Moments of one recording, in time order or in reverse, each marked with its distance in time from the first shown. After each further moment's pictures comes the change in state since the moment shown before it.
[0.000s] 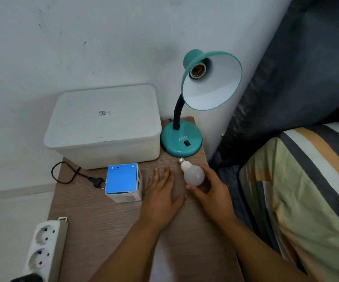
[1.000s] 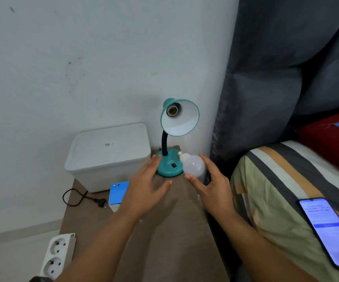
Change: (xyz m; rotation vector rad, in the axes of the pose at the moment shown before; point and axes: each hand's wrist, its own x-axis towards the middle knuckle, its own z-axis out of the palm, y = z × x) left_hand -0.025 0.045 -0.126 -0.287 0.347 0.264; right_hand -0.036 -0.090 -0.078 0.107 0.254 -0.284
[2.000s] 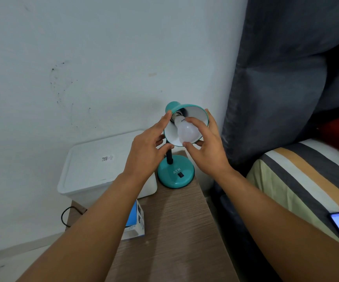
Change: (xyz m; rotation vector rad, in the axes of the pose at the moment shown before) left_hand 0.130 0.001 -0.022 -0.134 0.083 0.173; right_hand 0.140 -0.002 0.034 -0.016 0.024 -0.226
